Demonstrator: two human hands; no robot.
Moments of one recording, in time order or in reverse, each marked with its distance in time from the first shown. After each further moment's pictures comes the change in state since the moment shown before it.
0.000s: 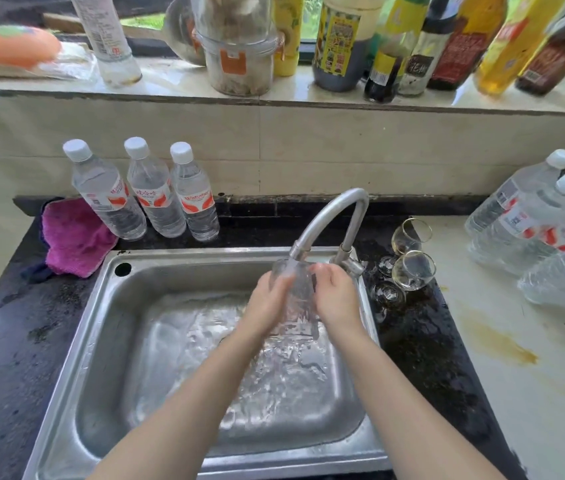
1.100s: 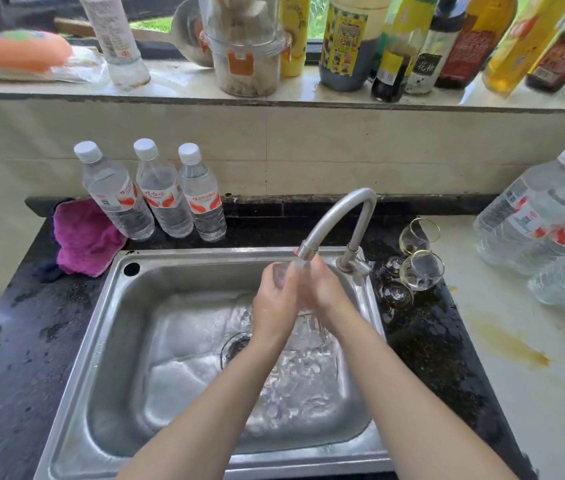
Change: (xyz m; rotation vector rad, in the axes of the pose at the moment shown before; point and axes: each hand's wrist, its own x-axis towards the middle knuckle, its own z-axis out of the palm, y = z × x) left_hand -0.007 0.004 0.012 -0.152 0.328 0.084; right_hand 0.015 -0.015 0.017 0.272 -0.300 0.278
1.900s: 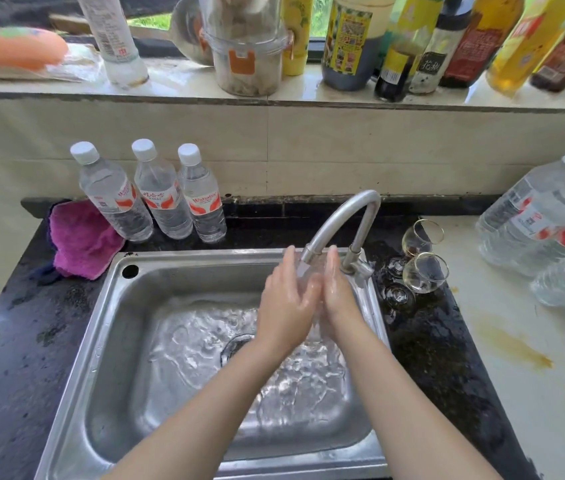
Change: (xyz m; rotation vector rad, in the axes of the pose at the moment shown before) left_hand 0.006 -0.001 -0.004 0.394 -0.192 0.327; right_hand 0.008 0.017 -0.005 0.162 0.050 -0.023
